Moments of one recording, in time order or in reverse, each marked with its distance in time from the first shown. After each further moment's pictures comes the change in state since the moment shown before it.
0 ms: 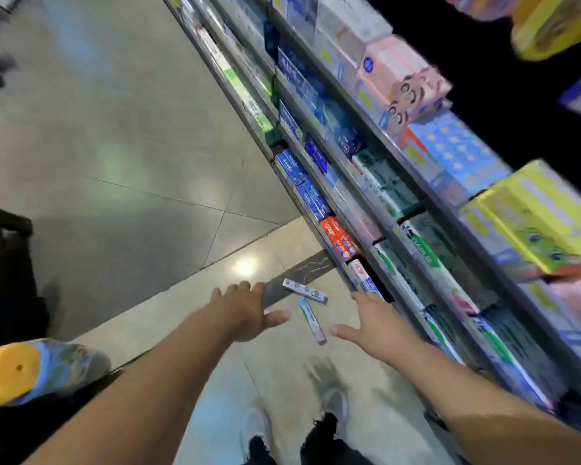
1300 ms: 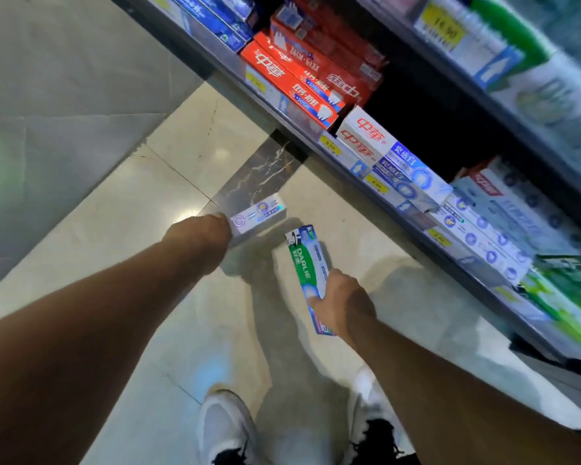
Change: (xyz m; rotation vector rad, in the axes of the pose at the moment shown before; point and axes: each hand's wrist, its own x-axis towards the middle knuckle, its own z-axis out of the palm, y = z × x) left_hand 0.482 -0.005 0.278 0.318 0.126 0.186; right_hand 0.337 0.136 0.399 0.292 0.081 0.462
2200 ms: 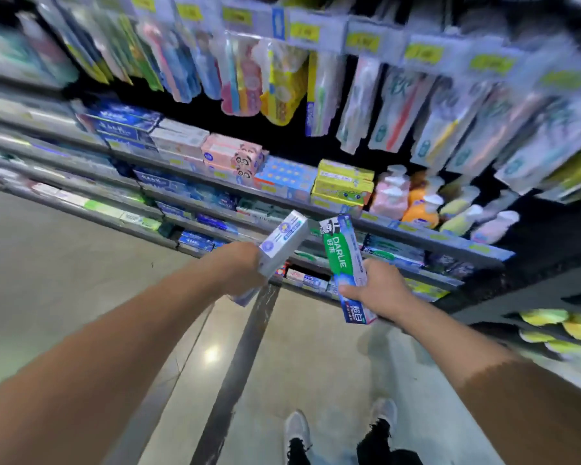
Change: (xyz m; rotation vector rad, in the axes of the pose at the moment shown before) left_hand -0.551 0.023 -0.569 0.180 0.111 0.445; right_hand -0.573 -0.054 -0.474 0.440 0.386 0.048
